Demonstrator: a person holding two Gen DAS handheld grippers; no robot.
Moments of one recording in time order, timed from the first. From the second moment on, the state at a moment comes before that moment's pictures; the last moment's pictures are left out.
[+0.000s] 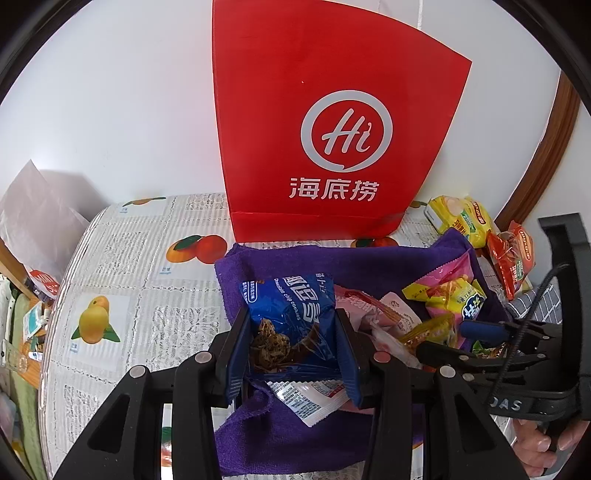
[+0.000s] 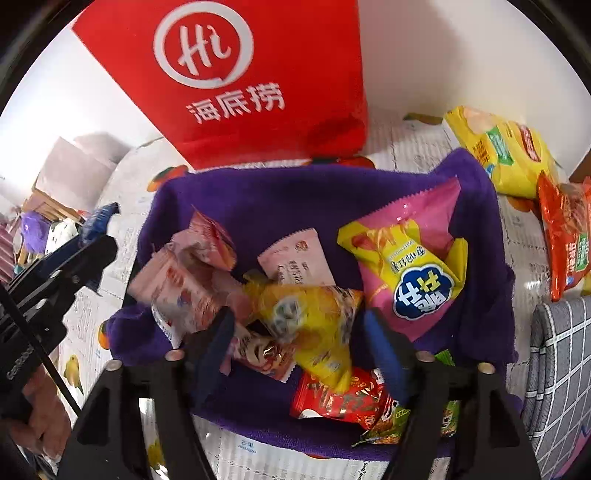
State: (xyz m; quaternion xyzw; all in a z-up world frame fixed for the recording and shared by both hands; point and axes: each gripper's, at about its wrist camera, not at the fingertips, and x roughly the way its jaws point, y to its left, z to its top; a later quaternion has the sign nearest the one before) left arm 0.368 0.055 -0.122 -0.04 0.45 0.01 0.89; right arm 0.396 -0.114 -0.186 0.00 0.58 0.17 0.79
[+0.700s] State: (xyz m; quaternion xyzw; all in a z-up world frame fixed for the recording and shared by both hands) left arm 0.369 0.041 -0.133 -0.05 0.49 -0.02 0.87; right arm 0.373 -0.140 -0.115 0.03 0.48 0.16 0.86
